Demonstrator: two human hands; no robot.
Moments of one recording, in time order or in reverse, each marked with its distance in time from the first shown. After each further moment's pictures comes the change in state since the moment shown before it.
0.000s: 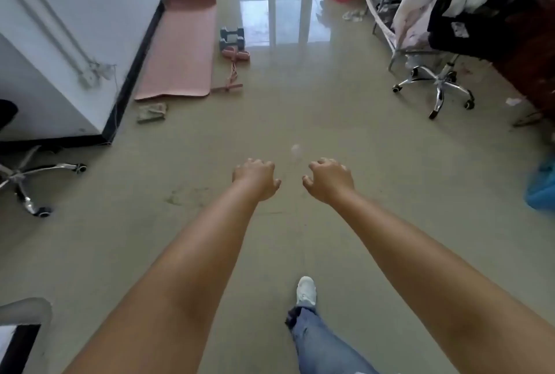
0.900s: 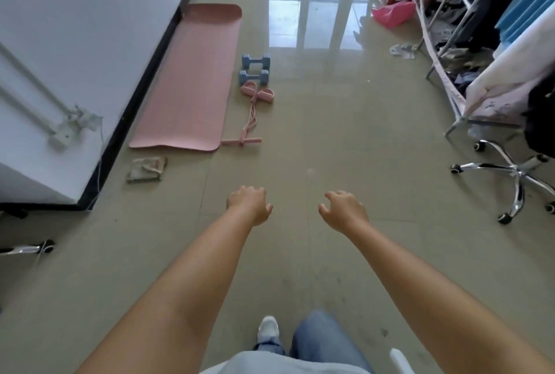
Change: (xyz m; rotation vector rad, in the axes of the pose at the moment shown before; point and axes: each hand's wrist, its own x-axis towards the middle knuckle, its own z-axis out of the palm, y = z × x) left_hand 0.559 -0.180 -0.197 -0.089 -0.189 -0.142; right_hand 0.612 -0.039 -0.117 0.063 -0.204 0.069
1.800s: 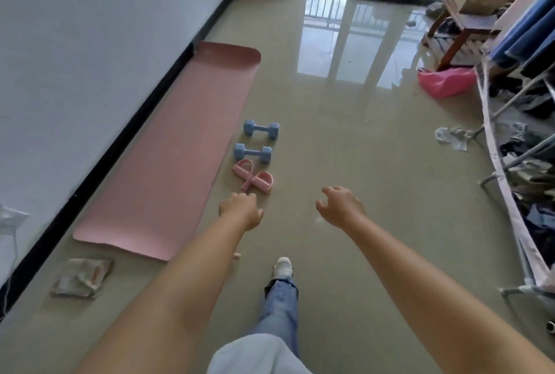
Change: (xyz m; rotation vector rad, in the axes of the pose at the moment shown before) left_hand 0.602 0.026 -0.357 -0.181 -0.003 -0.206; right_hand 0.680 -0.035 -0.315 -0.069 -0.007 -0.182
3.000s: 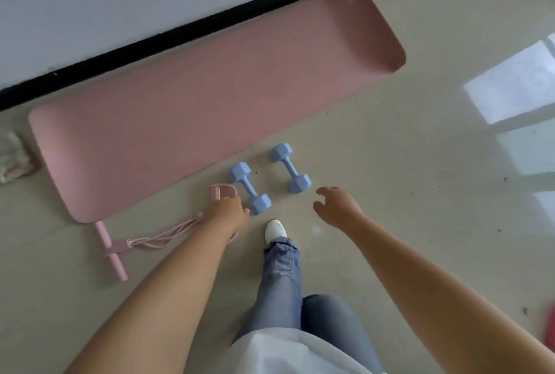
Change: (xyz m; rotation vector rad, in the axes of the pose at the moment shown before) left_hand 0.589 0.033 -0.198 -0.746 -0.291 -0.730; right_hand 0.758 -0.122 -0.158 -0.446 -0.539 -0.565
